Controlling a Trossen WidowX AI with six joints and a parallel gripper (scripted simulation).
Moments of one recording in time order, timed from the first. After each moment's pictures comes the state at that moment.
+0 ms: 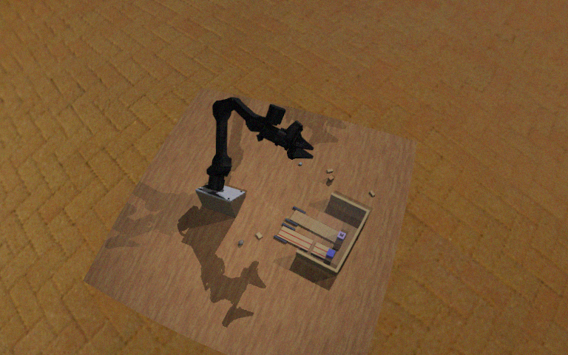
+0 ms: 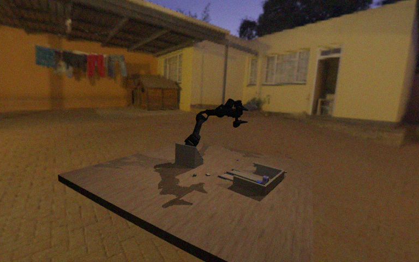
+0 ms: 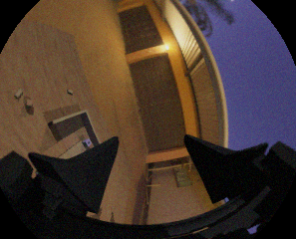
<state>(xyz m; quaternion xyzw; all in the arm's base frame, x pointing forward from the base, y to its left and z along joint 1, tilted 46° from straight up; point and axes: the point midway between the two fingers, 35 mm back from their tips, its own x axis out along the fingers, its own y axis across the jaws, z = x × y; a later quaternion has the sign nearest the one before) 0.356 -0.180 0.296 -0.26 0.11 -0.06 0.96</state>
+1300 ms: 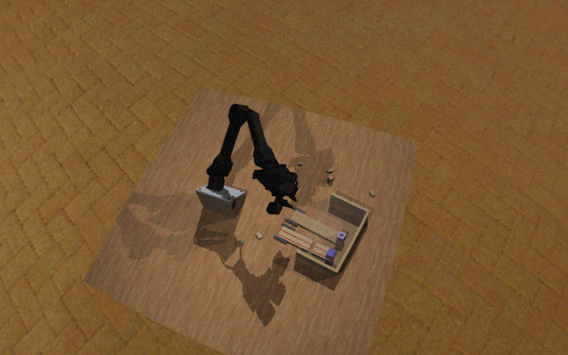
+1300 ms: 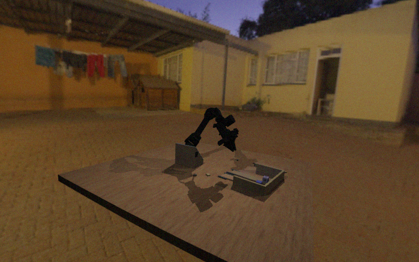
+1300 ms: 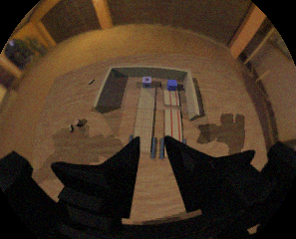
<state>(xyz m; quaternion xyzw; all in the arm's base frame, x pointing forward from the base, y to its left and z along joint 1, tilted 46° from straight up) 0.344 -0.117 0.074 0.40 0.39 0.09 0.82</state>
